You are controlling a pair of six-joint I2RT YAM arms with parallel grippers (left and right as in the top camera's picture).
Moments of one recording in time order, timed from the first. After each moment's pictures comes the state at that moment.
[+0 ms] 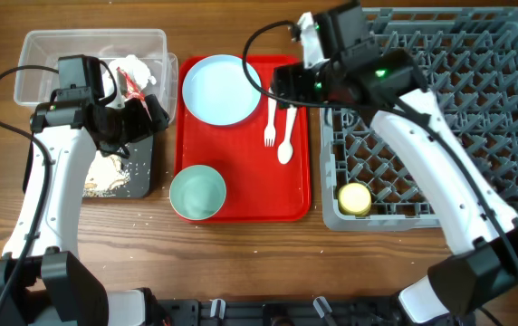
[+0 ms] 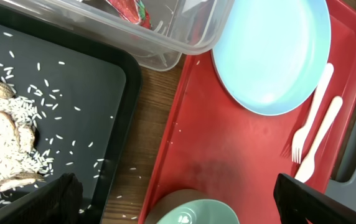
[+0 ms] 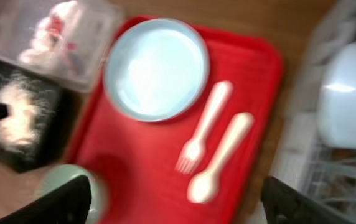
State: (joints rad) left arm 0.11 1.55 1.24 -0.88 0.26 -0.29; right arm 0.45 1.71 1.67 -0.90 -0.18 0.22
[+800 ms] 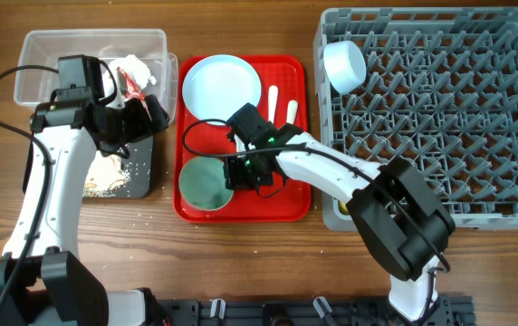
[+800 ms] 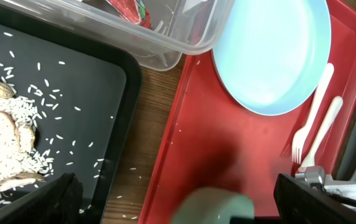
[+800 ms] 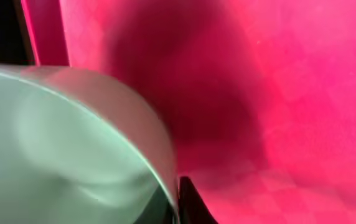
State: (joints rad) left arm 0.11 1.55 1.24 -0.88 0.25 -0.29; right arm 0.74 2.01 1.30 -0.54 -0.45 0.65
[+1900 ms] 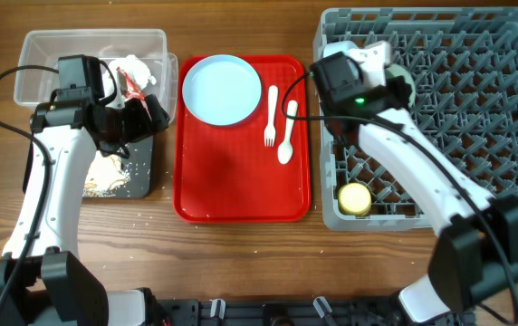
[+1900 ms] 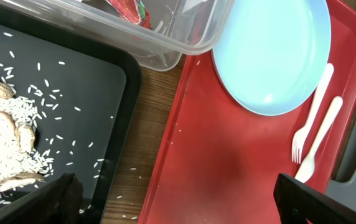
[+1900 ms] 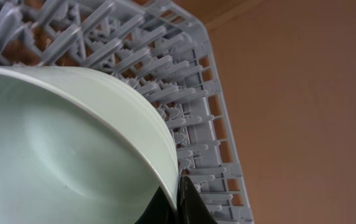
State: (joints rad) left arm 0.11 1.55 1.24 -0.88 0.25 -0.29; right arm 0.43 1.73 1.32 -0.80 1.13 0.11
